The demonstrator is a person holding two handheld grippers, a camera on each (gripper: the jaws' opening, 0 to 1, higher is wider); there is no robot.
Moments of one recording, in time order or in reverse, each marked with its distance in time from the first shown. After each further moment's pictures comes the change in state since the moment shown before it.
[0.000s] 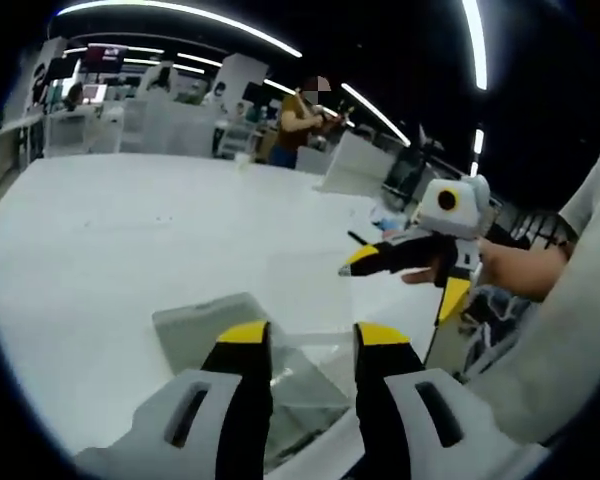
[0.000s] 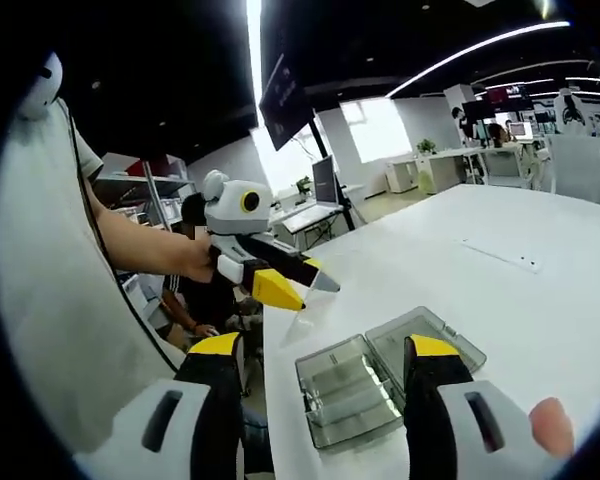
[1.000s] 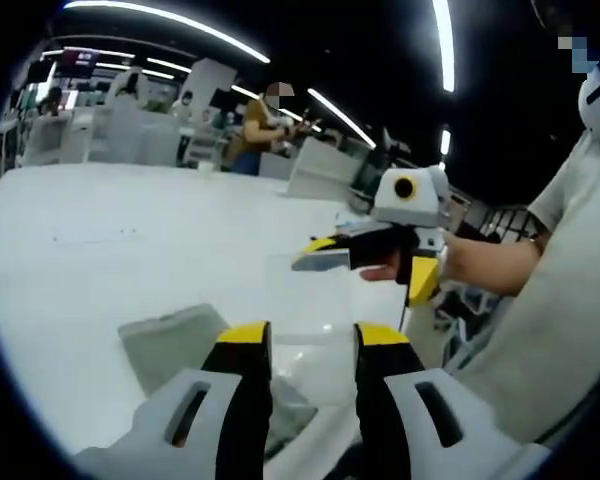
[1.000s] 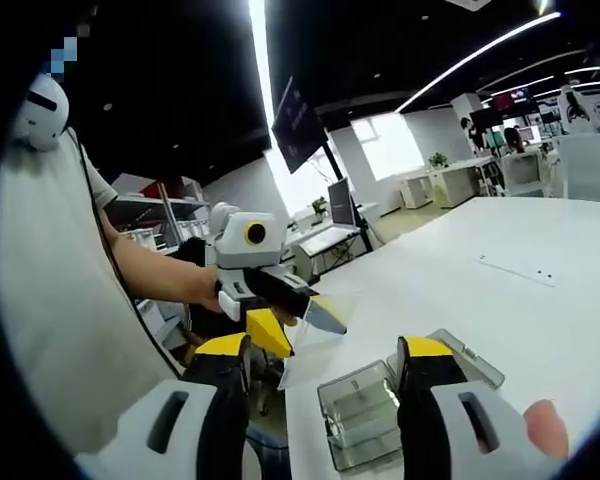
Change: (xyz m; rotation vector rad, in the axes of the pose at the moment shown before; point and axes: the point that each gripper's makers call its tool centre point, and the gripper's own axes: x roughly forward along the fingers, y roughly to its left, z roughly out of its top) left arm -0.001 -0.039 0.003 0.034 -0.020 -0.151; right arm 0.002 0.017 0.027 0.031 -0.087 0.081
